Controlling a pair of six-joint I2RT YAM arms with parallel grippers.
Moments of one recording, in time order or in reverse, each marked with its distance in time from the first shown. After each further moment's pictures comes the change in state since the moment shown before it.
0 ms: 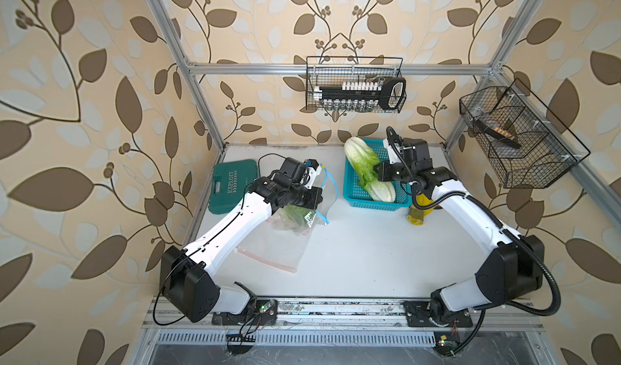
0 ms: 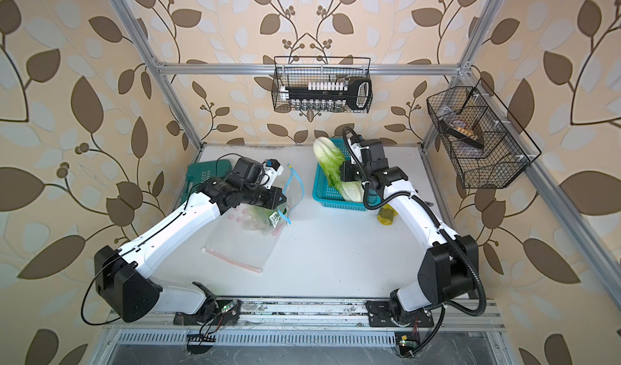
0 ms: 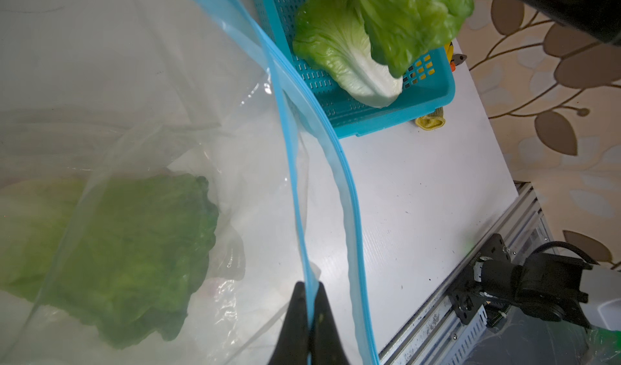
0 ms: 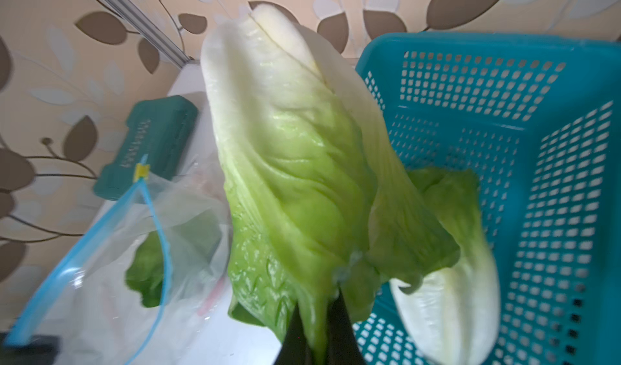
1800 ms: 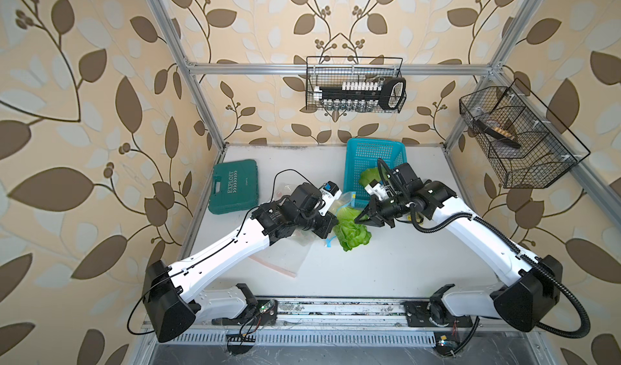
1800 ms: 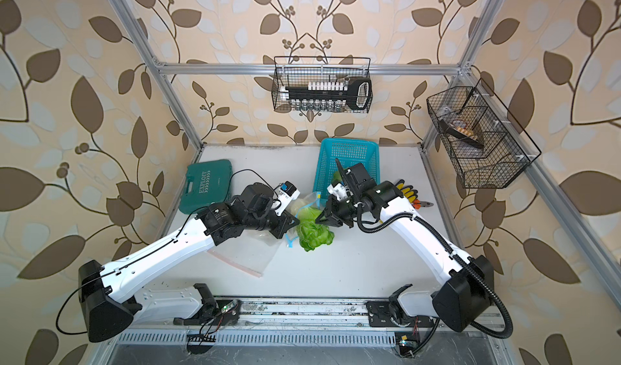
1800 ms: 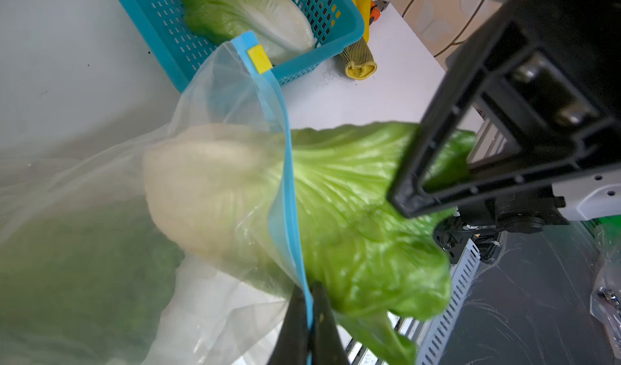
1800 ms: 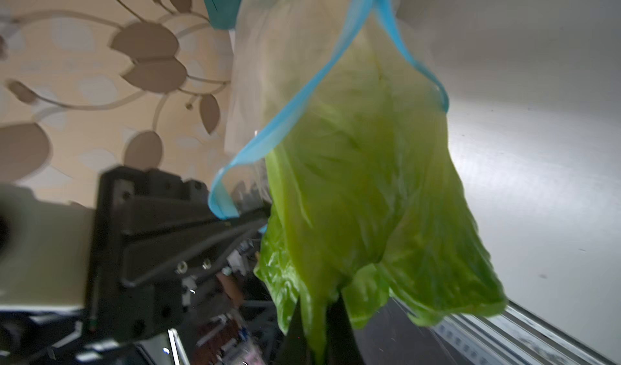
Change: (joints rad) left arm -0.281 -0.169 -0.178 0.100 -0.064 0.024; right arm 0.201 -0.143 -0.124 -0.328 -0.446 0.587
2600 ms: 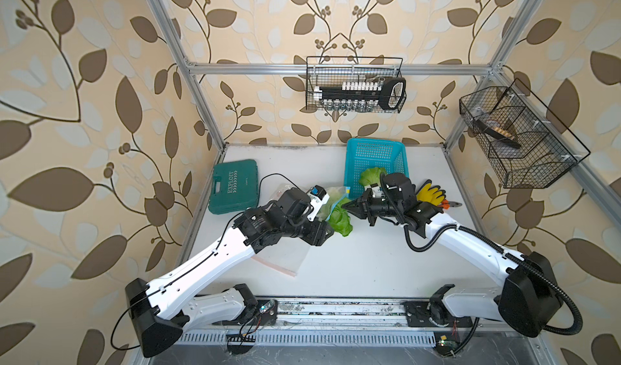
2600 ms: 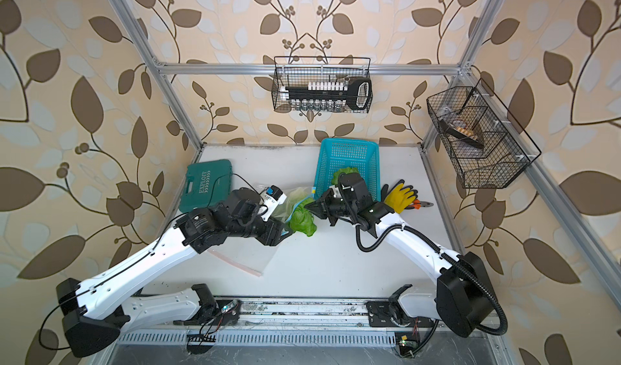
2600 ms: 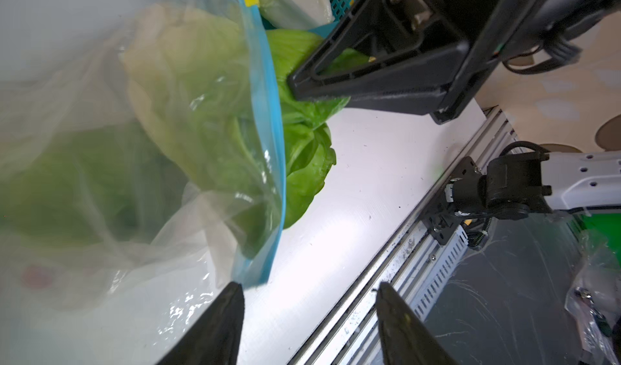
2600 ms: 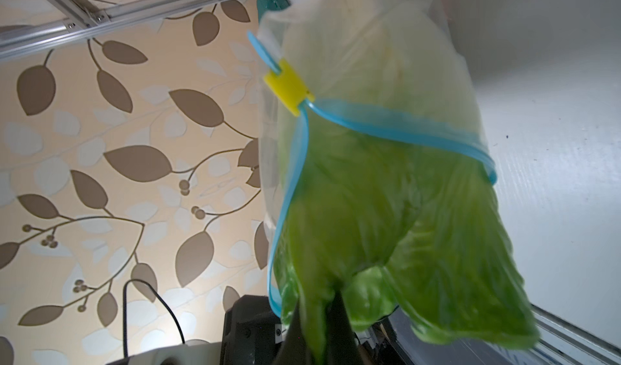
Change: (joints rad) left arm -0.001 -0.167 -0.008 -0.179 -0.069 -0.075; right arm 0.057 -0.017 -0.266 0.689 0.112 0.687
